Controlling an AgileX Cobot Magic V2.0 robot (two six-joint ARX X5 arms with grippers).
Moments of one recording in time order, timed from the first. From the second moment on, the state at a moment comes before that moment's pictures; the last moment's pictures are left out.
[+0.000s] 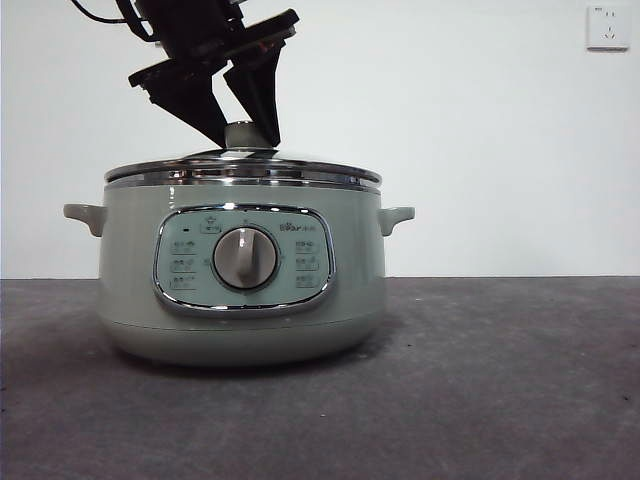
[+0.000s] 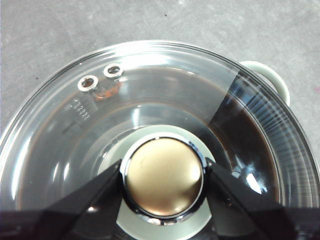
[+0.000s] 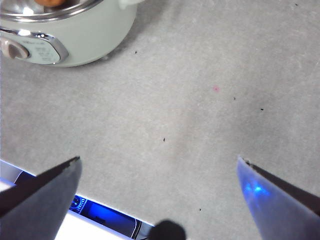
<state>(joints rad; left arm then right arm) -0.53 1.64 1.49 -0.69 0.02 -0.05 0.82 0.96 1.29 -1.33 0.31 0.25</state>
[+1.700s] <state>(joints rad) -0.53 1.20 1.50 -1.20 0.03 -0.04 0.82 0.96 1.29 -1.33 0.32 0.25</state>
